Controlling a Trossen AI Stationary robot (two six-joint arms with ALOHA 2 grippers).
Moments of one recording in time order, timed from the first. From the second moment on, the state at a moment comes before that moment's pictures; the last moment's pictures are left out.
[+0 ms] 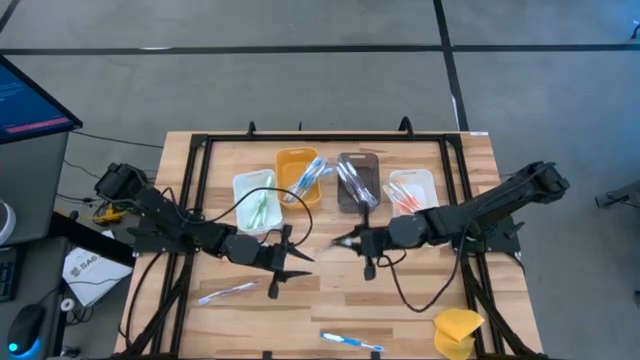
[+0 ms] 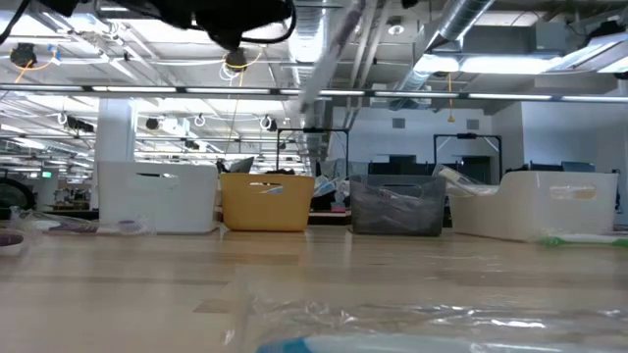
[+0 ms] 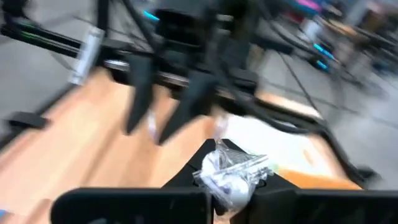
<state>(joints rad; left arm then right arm) -0.44 1.44 0.68 0.52 -0.31 0.12 0.37 1.38 0.93 0.15 0.36 -0.20</state>
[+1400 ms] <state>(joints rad) -0.43 1.44 0.53 0.45 -0.20 -0.17 -0.36 1.98 1.82 -1.30 0.06 0.28</state>
